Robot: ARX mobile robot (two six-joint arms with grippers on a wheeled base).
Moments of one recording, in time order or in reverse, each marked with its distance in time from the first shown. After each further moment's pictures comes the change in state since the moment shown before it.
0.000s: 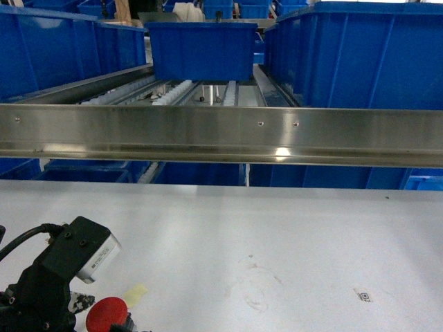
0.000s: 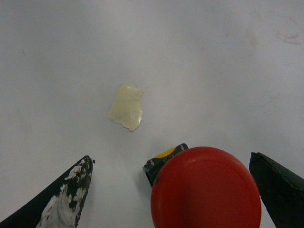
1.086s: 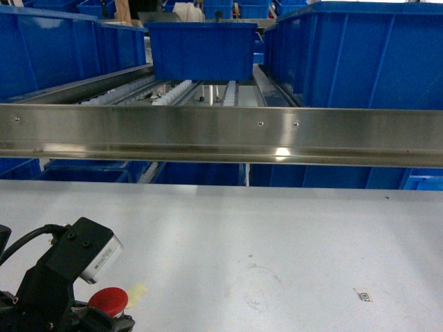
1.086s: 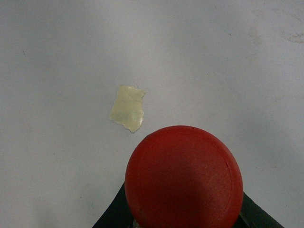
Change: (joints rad) left arm -0.005 0.010 0.003 0.010 -0.014 0.002; right arm 0.000 0.000 0.000 0.000 0.000 0.000
